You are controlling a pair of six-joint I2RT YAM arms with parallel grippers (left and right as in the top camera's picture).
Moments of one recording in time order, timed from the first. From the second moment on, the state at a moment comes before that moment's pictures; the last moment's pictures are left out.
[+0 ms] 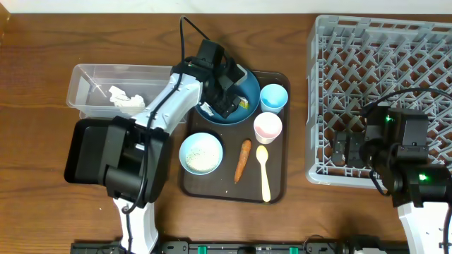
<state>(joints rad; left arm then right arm) -0.36 2.04 1.50 -0.67 0.26 0.40 -0.01 0.98 0.94 -0.92 -0.12 0.04</state>
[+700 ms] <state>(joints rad) -0.36 2.07 1.50 -0.62 0.26 0.41 -0.01 0.98 0.94 -0.93 -0.12 0.04</state>
